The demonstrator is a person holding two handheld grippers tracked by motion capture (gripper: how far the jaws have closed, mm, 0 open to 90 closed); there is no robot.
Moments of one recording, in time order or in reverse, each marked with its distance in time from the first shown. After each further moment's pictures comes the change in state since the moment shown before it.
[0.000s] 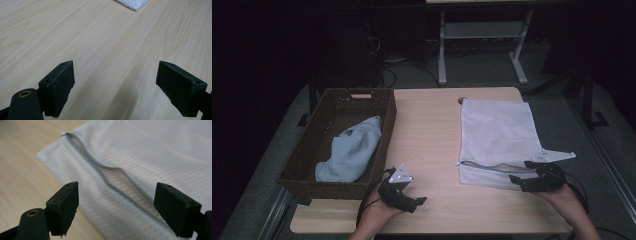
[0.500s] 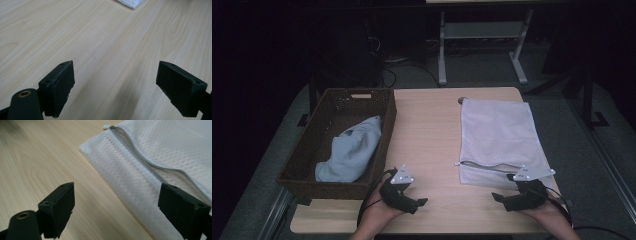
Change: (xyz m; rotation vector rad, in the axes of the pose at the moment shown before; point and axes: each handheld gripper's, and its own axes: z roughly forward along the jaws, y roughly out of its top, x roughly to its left) left arm -0.004 0.003 0.001 0.008 -0.009 0.008; right arm 0.055 -0.012 0.017 -0.010 0.095 -0.092
